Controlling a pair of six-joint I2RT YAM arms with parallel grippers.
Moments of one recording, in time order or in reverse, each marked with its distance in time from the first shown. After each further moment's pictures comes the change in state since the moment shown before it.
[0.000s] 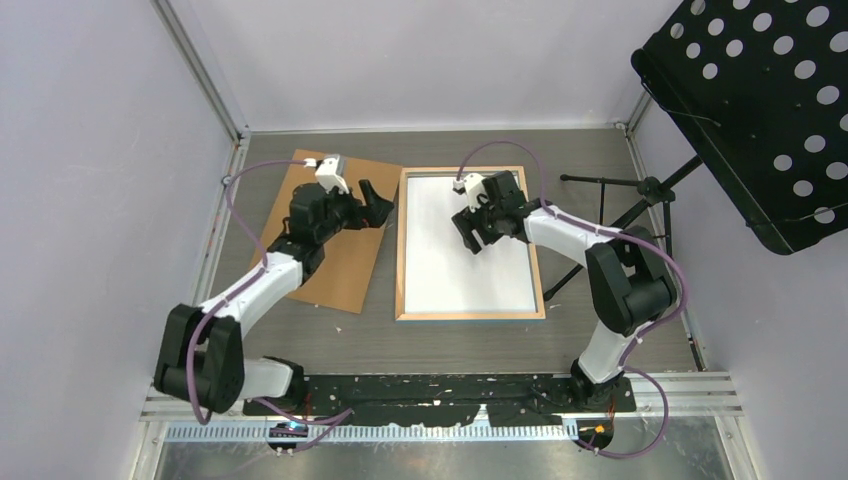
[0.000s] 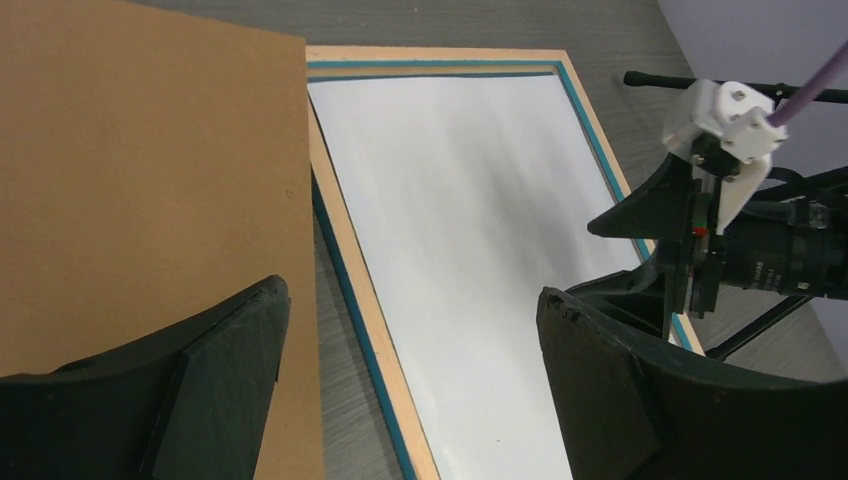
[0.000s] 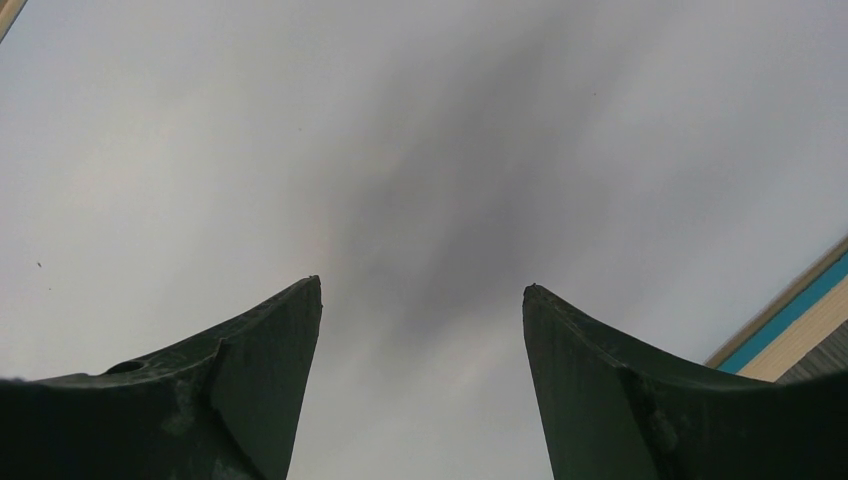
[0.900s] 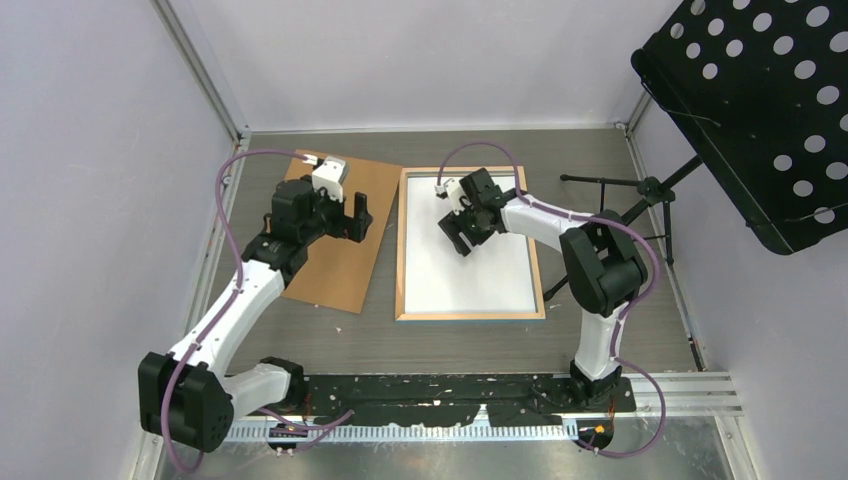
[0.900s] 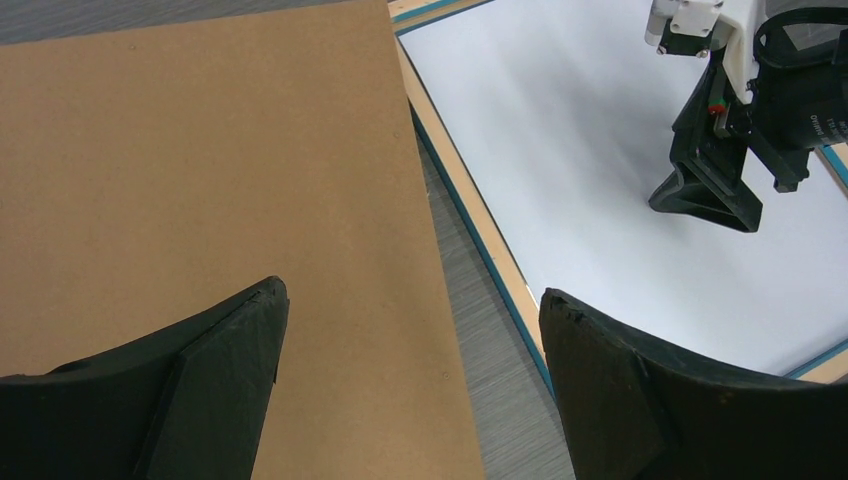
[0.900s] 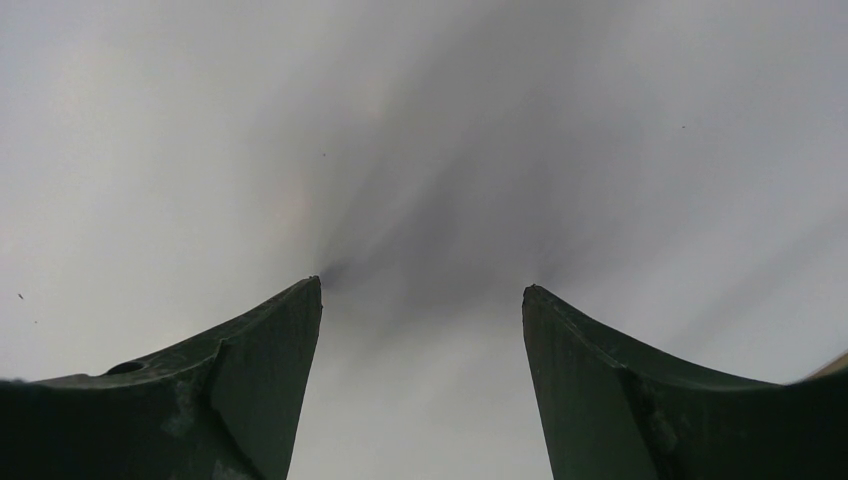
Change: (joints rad) left arm 0.027 -0.218 0.122 -0.477 -0.049 0.444; right arm 0.069 0.174 0.180 -0.164 0.055 -0.004
